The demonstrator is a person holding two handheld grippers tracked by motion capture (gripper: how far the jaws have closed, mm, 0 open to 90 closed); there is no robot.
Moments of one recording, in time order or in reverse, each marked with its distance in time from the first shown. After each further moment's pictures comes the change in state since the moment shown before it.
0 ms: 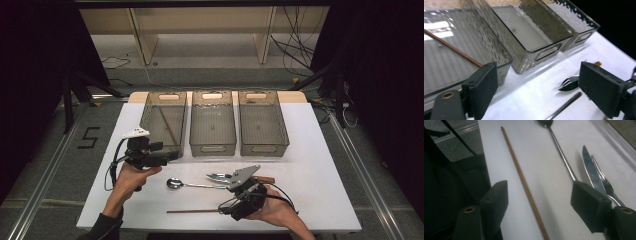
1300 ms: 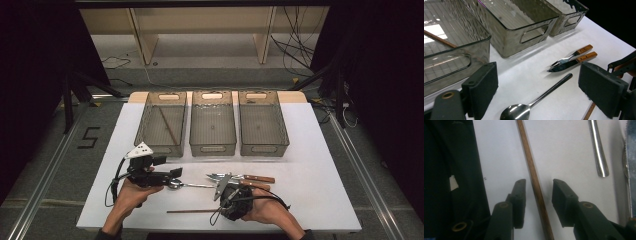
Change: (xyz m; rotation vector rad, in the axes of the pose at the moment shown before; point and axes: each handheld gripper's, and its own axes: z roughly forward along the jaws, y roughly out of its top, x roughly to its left) left arm -0.022 -0.034 -0.004 0.013 -0.042 0.057; right arm 0.006 0.009 0.041 0.333 -0.005 -0.150
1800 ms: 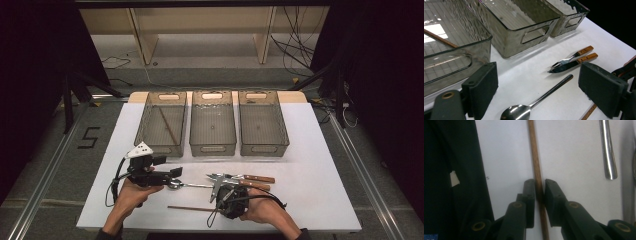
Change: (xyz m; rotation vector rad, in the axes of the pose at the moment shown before) left arm 0.001 0.000 0.000 -0.007 0.004 -0.012; right arm 0.003 0.010 0.004 0.068 0.005 -0.026
